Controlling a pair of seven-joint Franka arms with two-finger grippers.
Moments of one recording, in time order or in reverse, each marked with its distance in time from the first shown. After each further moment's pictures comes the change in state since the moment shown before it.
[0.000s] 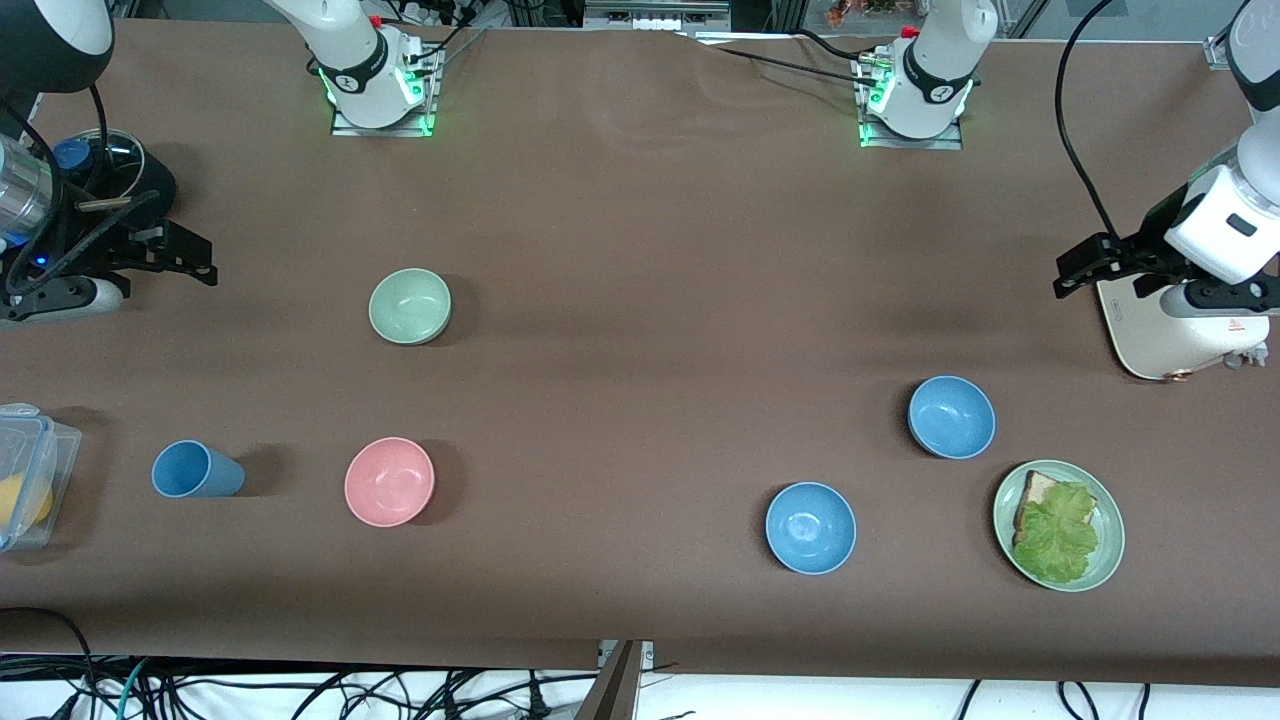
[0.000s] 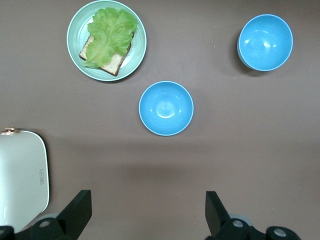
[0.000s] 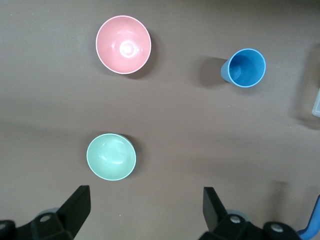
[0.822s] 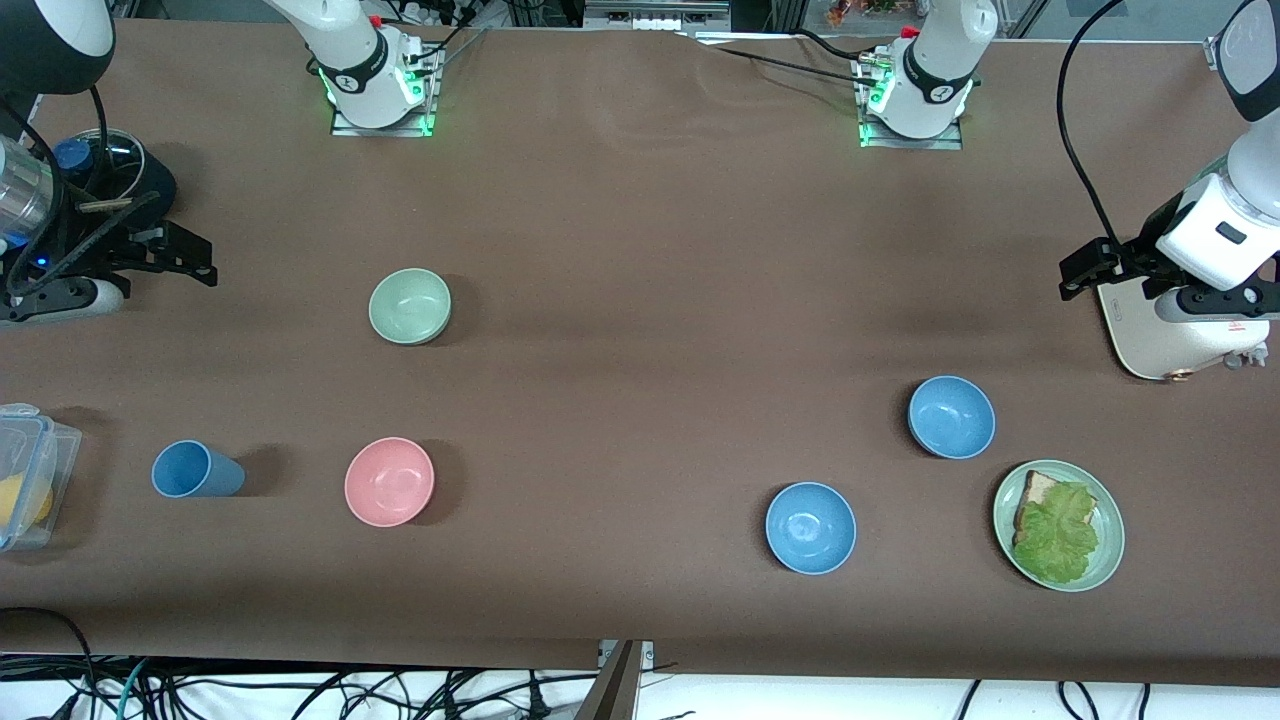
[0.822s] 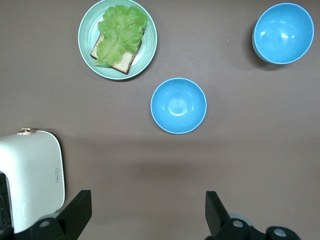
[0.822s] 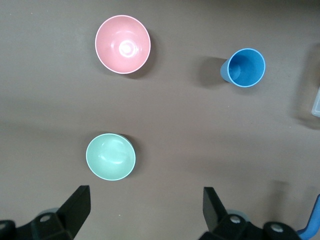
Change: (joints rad) left arm -0.019 0.012 0.004 -0.004 0.063 -0.003 0.000; right arm 0.000 0.001 0.000 0.000 -0.002 0.000 0.000
